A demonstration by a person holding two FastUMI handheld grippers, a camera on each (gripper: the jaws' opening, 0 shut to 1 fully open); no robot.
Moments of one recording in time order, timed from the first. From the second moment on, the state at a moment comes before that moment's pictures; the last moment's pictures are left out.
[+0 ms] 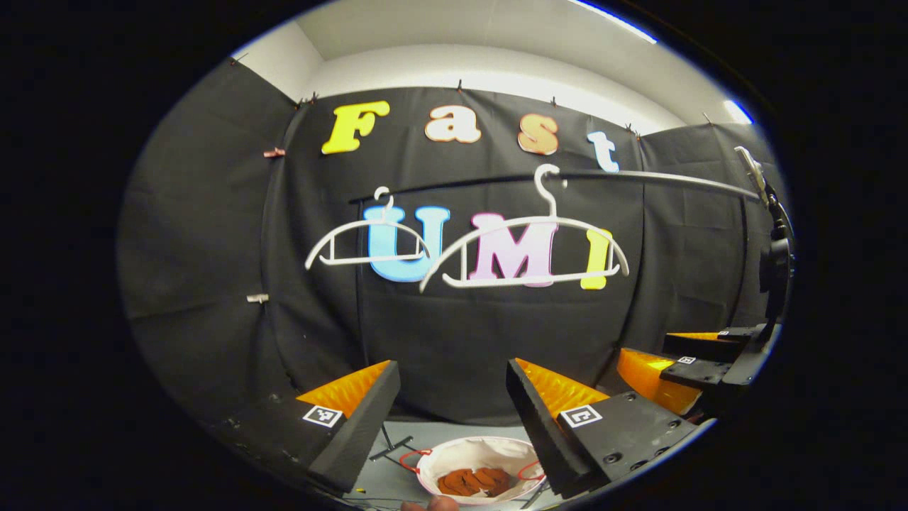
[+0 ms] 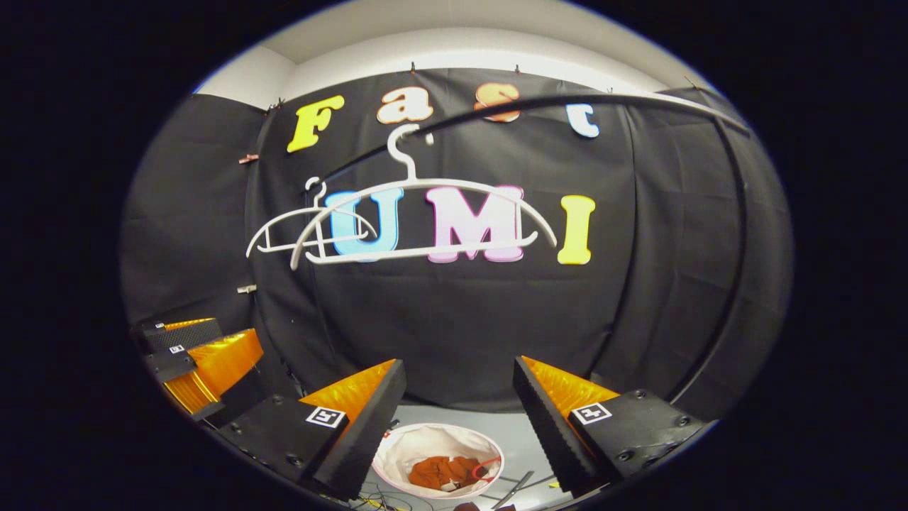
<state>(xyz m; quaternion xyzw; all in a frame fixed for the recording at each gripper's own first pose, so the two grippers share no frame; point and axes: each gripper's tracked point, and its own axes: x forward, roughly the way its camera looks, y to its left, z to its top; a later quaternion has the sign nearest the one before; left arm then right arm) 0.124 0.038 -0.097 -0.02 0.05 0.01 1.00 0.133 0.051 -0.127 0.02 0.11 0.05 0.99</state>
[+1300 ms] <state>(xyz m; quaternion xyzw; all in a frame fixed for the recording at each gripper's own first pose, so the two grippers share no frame) 0.032 0.024 -0.021 0.01 0.01 0.04 1.00 0.082 0.029 -0.014 0.03 0.00 0.05 1.00</state>
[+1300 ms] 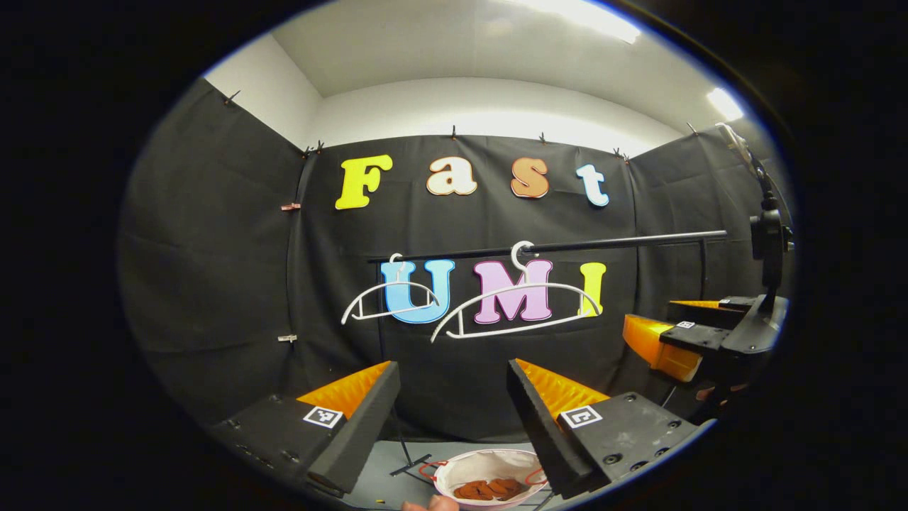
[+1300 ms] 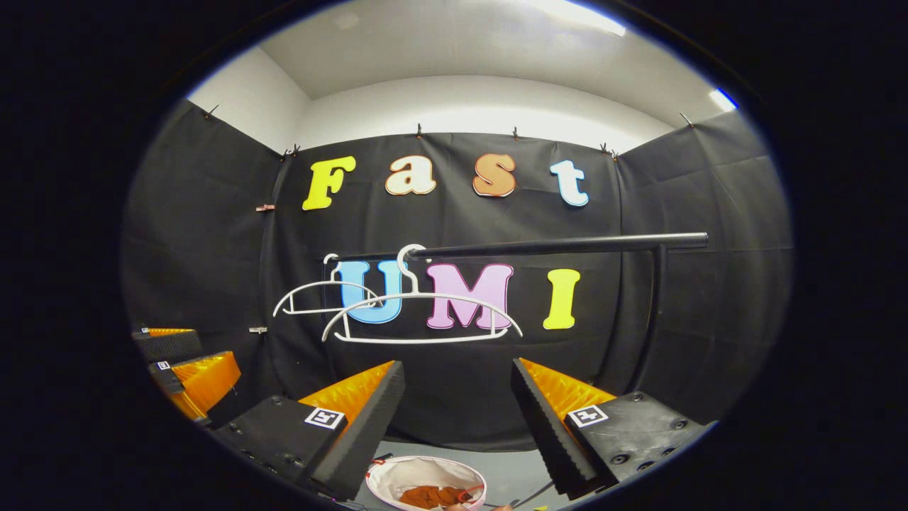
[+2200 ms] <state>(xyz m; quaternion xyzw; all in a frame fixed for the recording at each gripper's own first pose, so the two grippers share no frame) 0.033 0.032 -0.018 0.01 0.00 0.05 1.00 0.080 0.045 -0.006 0.01 -0.01 0.07 1.00</state>
